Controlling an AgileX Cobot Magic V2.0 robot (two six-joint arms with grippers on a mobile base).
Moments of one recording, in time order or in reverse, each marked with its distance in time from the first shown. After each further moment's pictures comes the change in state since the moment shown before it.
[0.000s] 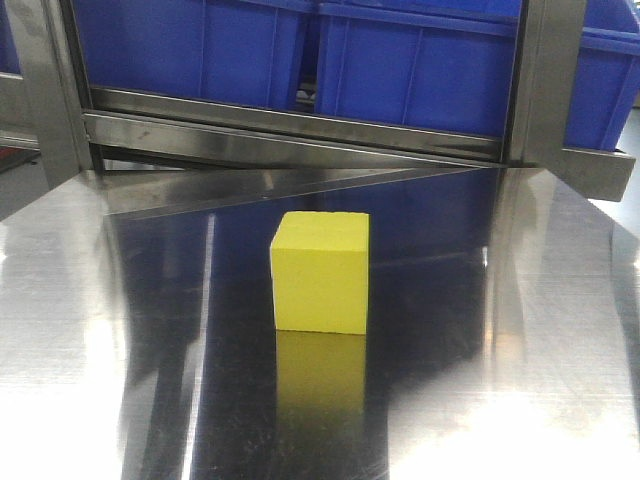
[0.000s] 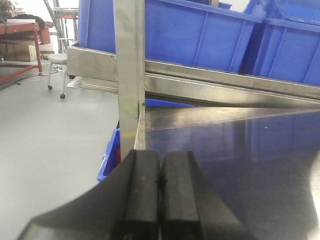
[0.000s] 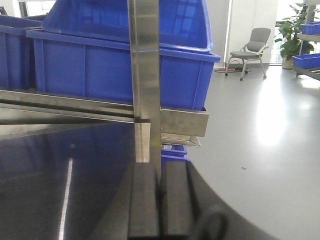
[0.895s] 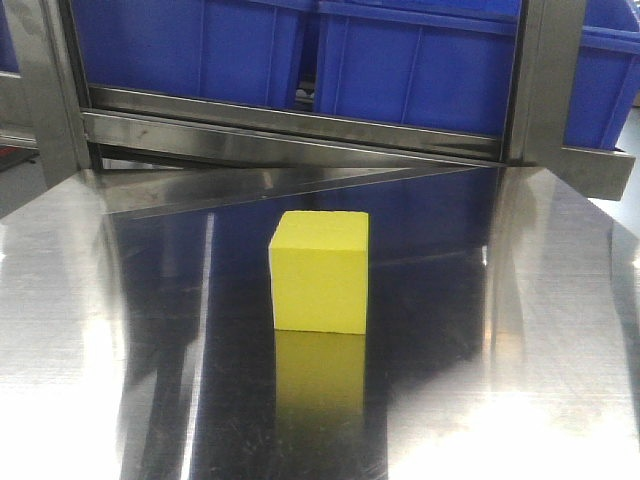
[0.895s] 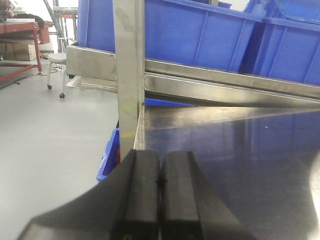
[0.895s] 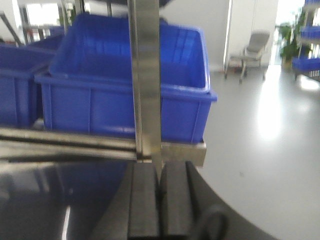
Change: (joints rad) left arm 0.000 0.000 0.000 0.000 0.000 0.000; right arm 0.000 0.291 -0.514 0.002 0.274 0.000
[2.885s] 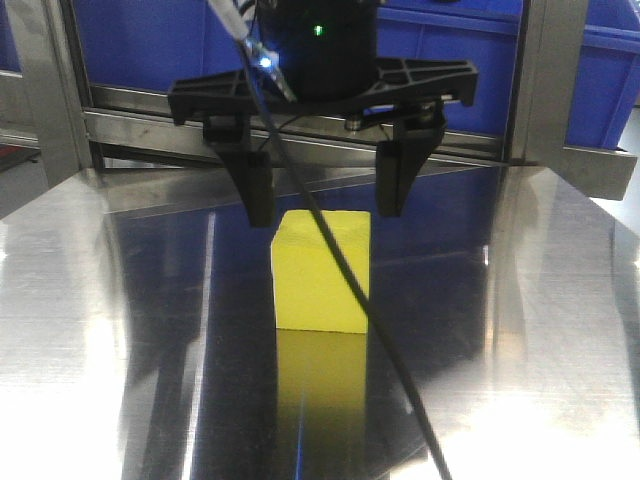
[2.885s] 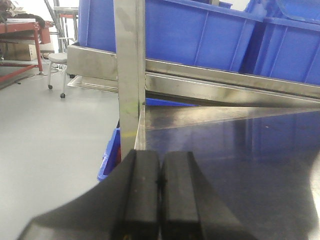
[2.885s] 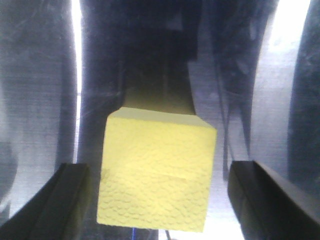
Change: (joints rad) left arm 0.000 0.000 0.000 0.000 0.000 0.000; right arm 0.918 1.604 -1.122 -0.251 0.875 0.904
